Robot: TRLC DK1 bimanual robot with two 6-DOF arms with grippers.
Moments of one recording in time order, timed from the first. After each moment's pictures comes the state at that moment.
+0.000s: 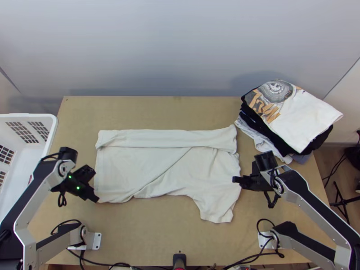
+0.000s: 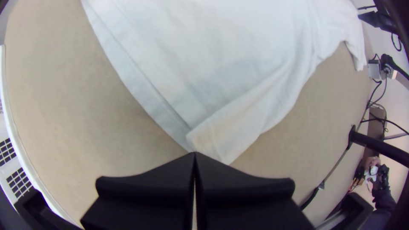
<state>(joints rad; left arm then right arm) 0.14 1.19 0.73 -1.10 0.12 0.63 0.37 1.08 0.63 -0.74 -0.16 0.51</state>
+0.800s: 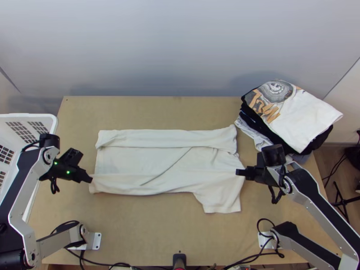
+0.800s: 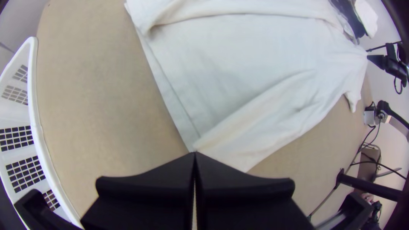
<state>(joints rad) 0.28 1.25 0.92 -1.06 0.21 0.59 0.36 1.02 0.74 -0.74 -0.09 0.44</state>
